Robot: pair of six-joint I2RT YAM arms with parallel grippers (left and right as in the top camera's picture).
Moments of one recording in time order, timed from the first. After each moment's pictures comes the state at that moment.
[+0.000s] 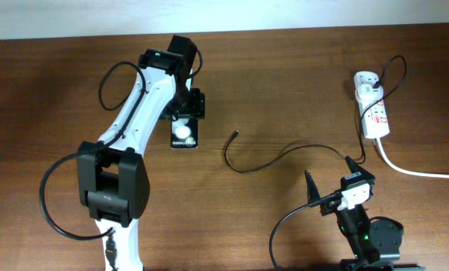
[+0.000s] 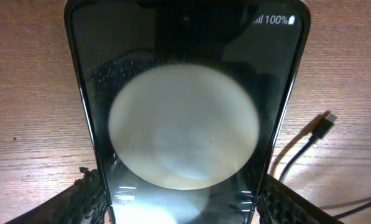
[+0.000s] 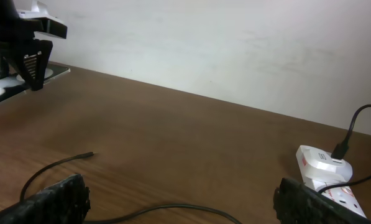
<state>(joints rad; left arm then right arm) -0.30 2.14 1.92 -1.24 0.01 -0.27 -0.02 0.01 0.01 -0.05 -0.28 -0.13</state>
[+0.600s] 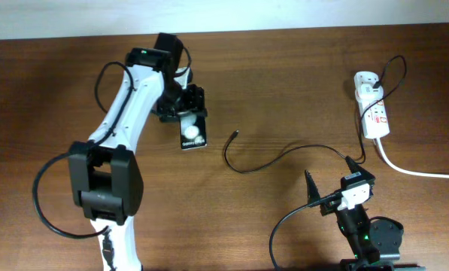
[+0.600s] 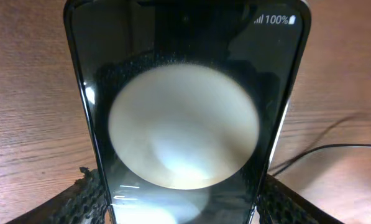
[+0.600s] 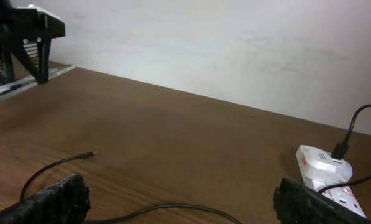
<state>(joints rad) -0.23 2.14 1.92 -1.24 0.30 -0.29 -0.02 0.01 0.01 -0.05 -0.28 -0.13</state>
